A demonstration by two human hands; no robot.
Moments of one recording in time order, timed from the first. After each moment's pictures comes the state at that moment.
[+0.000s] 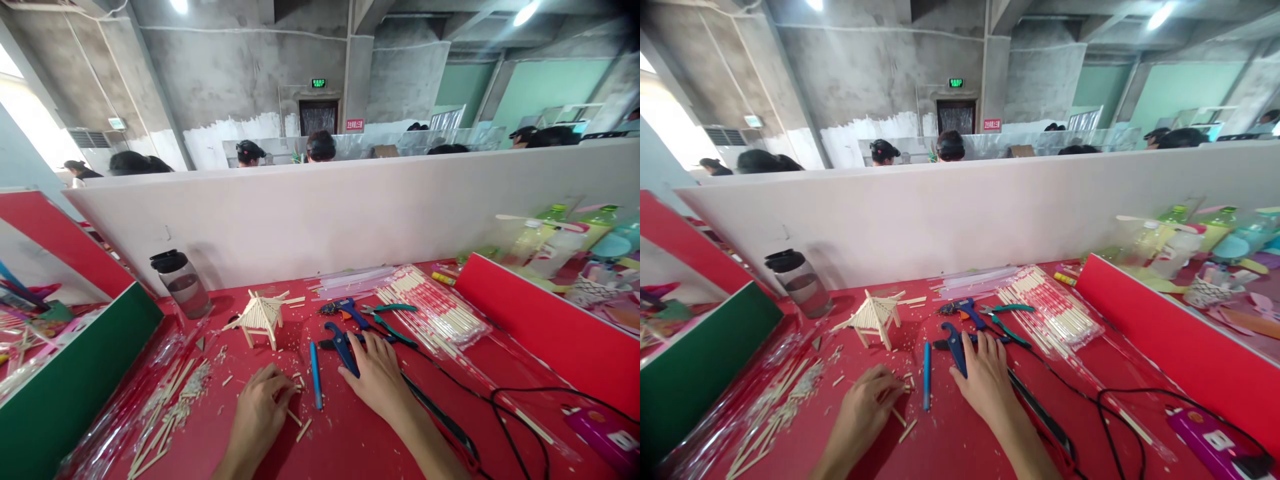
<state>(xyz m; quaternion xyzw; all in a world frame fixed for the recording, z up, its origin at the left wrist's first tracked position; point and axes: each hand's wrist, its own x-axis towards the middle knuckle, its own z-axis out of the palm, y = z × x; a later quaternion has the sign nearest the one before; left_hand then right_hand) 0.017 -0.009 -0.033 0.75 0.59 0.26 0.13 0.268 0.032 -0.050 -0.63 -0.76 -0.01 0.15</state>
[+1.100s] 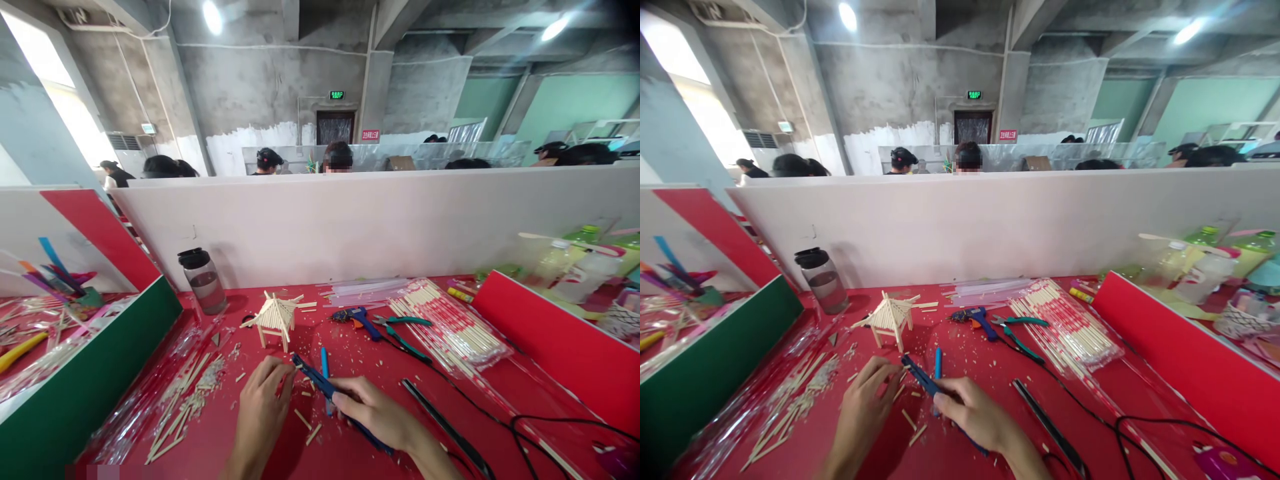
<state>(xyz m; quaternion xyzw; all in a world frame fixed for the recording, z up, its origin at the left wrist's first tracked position) 0.012 -0.014 -0.022 0.72 0.57 0.40 0.02 0.244 0.003 0.010 -0.41 -0.69 0.55 0.22</state>
